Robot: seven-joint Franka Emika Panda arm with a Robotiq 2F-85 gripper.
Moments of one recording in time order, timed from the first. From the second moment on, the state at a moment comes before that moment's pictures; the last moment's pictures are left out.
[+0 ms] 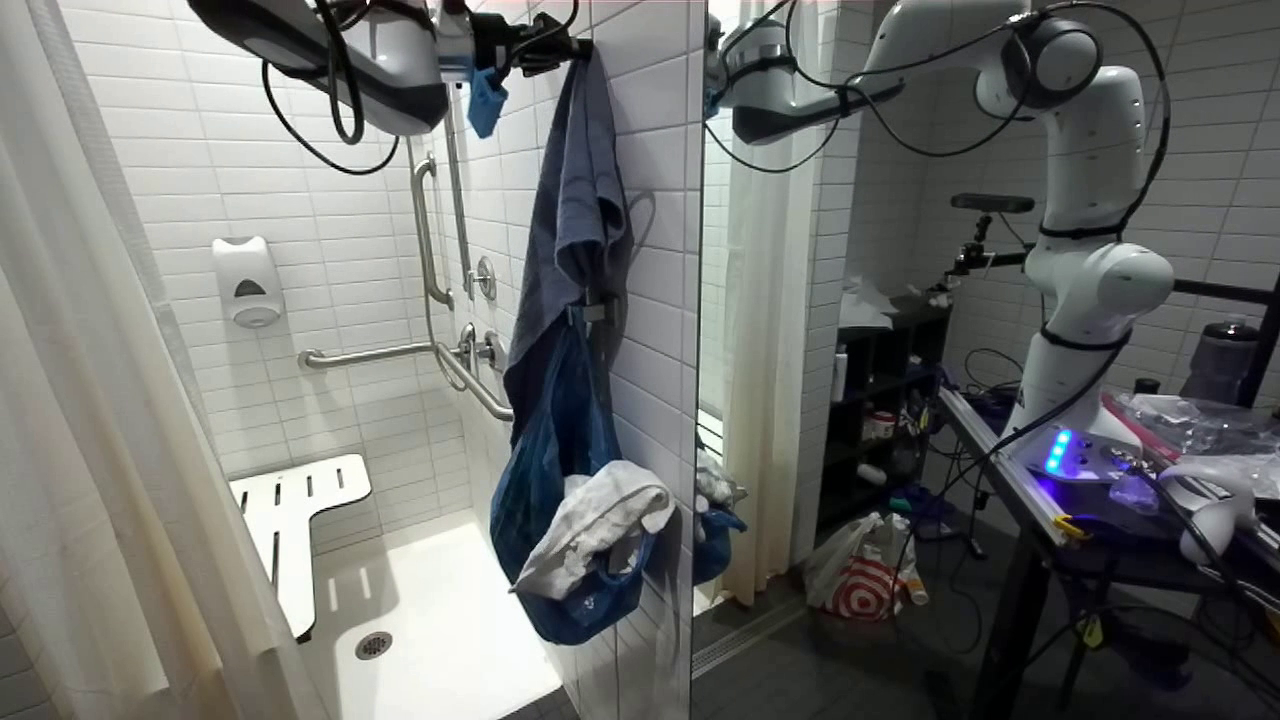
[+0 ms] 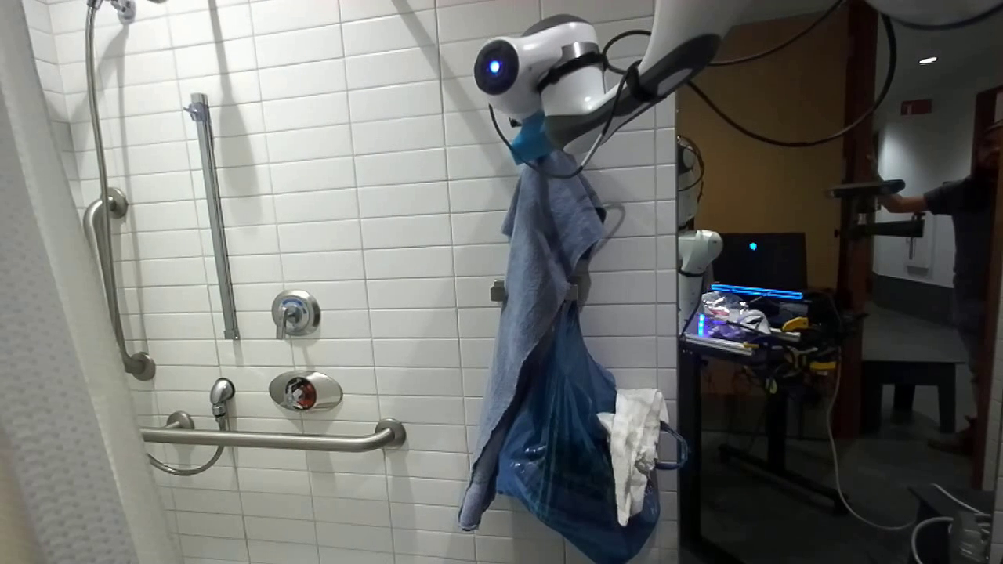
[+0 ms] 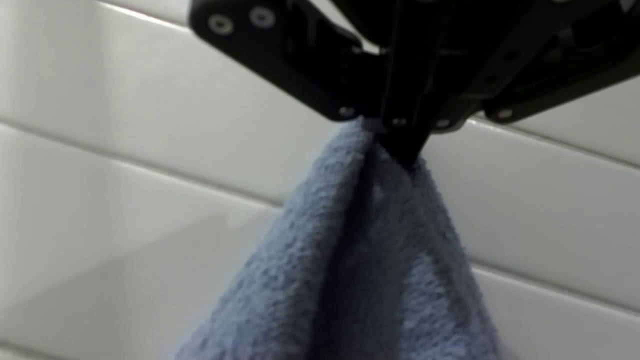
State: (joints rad) arm -0.07 0.20 0.03 -1.46 -1.73 2.23 1.49
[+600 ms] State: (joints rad) arm -0.06 0.20 0.03 -1.51 -1.68 2.23 1.49
